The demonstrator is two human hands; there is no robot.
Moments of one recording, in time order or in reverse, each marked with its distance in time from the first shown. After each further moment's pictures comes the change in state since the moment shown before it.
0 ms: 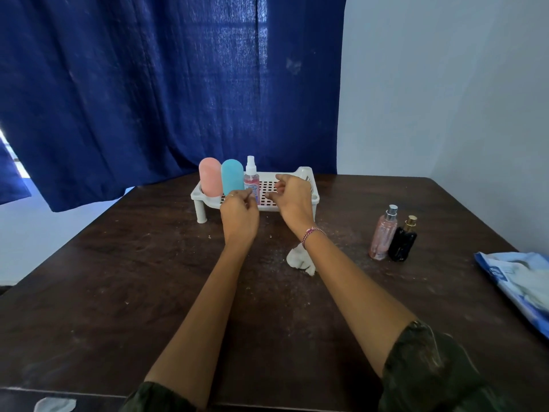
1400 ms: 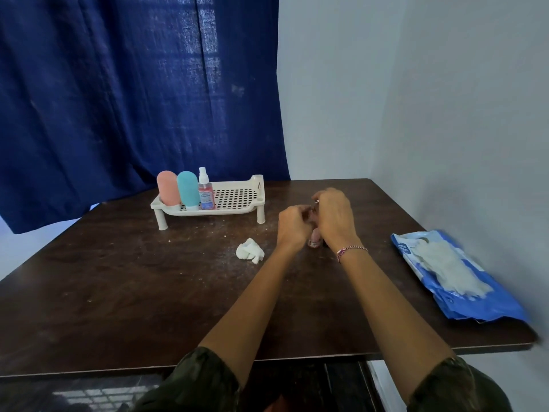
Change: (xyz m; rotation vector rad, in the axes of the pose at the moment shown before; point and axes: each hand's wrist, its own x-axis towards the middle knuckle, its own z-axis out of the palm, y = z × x) left_hand -0.113 0.116 0.097 -0.037 -0.474 0.171; right_hand -0.072 0.076 -0.171 -0.552 0.127 -0.084
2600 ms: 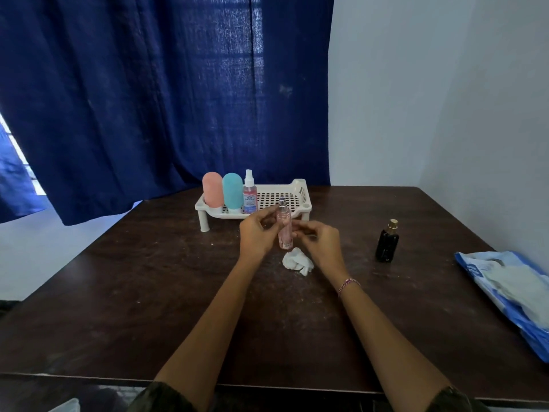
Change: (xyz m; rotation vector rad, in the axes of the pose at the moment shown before) left_hand 0.008 -0.109 -0.115 -0.198 0.272 -0.011; right_hand -0.008 -0.075 0.102 0.862 -0.126 0.012
